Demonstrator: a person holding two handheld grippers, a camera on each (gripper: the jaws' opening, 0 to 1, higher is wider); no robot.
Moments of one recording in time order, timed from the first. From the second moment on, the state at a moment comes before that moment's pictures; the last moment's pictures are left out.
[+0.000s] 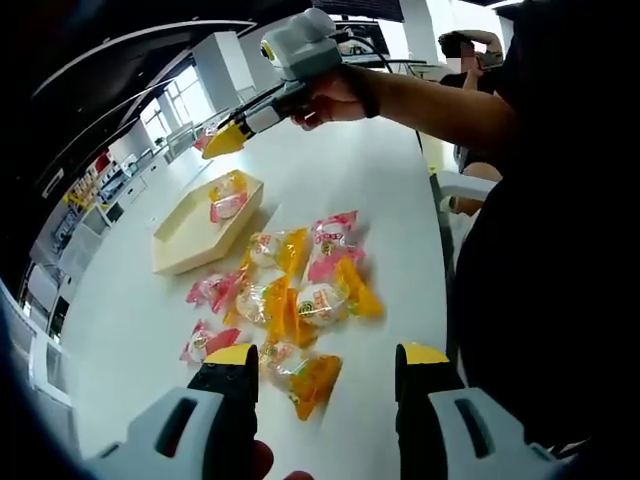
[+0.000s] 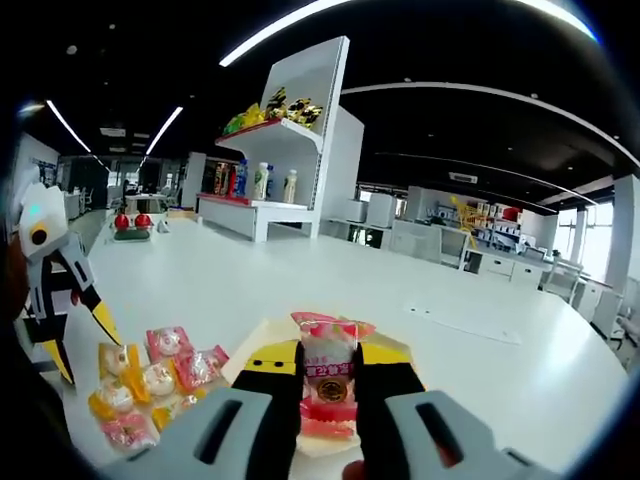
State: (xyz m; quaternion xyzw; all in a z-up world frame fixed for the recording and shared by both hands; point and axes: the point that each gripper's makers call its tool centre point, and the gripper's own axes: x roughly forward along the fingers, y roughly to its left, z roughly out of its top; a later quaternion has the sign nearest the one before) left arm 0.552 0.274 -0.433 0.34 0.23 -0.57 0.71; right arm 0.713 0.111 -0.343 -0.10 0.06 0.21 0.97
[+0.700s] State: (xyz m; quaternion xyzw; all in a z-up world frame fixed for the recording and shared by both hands) left arm 0.551 0.274 -0.432 0.34 0.23 -0.58 0.70; right arm 0.715 0.116 -0.348 -0.10 0.07 0.22 0.97
